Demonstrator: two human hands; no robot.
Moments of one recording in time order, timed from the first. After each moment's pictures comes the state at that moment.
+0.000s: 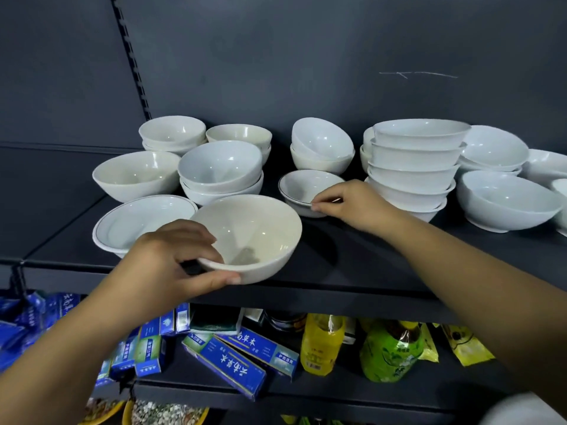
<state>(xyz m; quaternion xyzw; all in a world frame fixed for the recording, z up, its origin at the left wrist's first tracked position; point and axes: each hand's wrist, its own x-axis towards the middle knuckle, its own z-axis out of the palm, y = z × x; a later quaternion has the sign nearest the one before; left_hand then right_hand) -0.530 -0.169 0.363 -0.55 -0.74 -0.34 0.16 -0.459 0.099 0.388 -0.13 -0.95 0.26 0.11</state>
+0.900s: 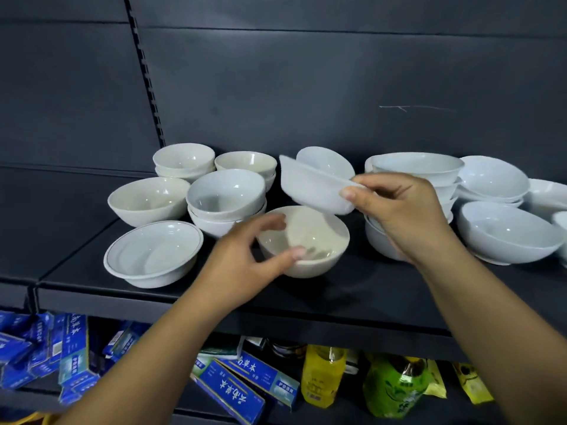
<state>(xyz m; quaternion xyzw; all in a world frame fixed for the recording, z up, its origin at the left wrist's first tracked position) -0.506 -0.092 0.382 -0.41 -0.75 -0.52 0.03 -0.416 0.081 0.437 -0.02 -0.77 0.54 0.35</state>
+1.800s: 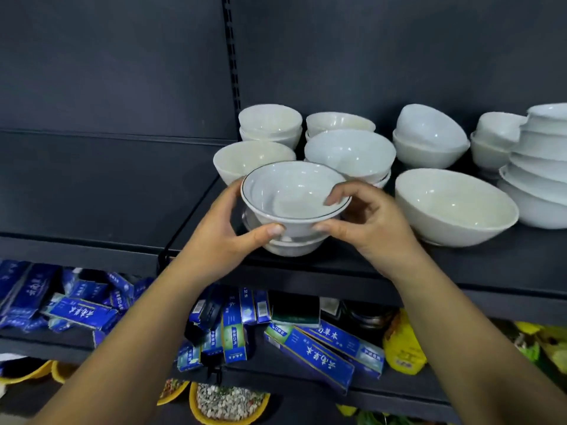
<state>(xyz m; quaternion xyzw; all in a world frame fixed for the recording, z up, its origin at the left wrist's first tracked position) -0.625 -0.247 0.353 -0.43 -0.72 -0.55 -0.01 -0.520 -0.077 0.361 0.04 -0.77 0.58 0.29</state>
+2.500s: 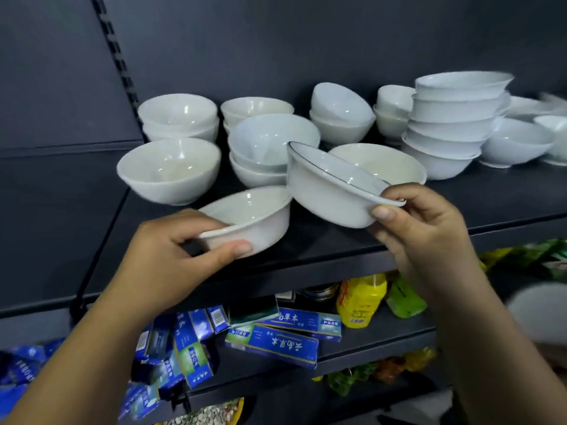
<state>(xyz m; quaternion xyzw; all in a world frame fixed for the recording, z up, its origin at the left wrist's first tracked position) -0.623 -0.237 0.361 -0.56 -0.65 -0.51 0.01 -0.436 -0.073 0.365 -0.13 -0.63 0.63 0.44</state>
